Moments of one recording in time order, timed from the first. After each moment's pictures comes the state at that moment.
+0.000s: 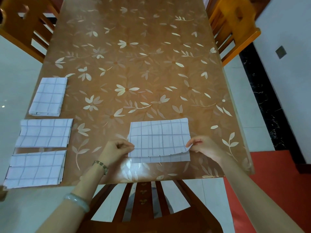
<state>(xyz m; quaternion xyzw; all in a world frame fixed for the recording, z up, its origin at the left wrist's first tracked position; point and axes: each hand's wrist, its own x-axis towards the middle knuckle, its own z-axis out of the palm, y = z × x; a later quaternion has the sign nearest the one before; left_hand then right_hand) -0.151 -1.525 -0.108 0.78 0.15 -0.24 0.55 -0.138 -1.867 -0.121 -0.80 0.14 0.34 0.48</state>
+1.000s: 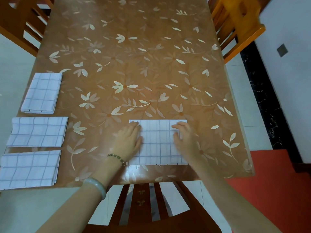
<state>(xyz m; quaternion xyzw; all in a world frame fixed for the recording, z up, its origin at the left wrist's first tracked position) -0.126 -1.556 -0.159 0.97 -0.17 -0.02 0.15 -0.137 -1.788 -0.125 -0.92 0.05 0.05 0.37</state>
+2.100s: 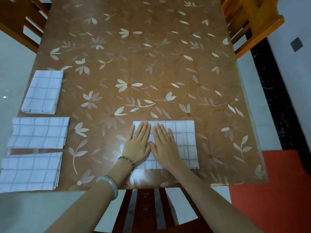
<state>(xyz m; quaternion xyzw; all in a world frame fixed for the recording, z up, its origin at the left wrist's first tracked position) -0.125 -1.568 -0.204 0.98 -0.19 -0.09 0.06 -0.138 -1.720 -0.195 -0.98 -0.15 0.09 0.11</state>
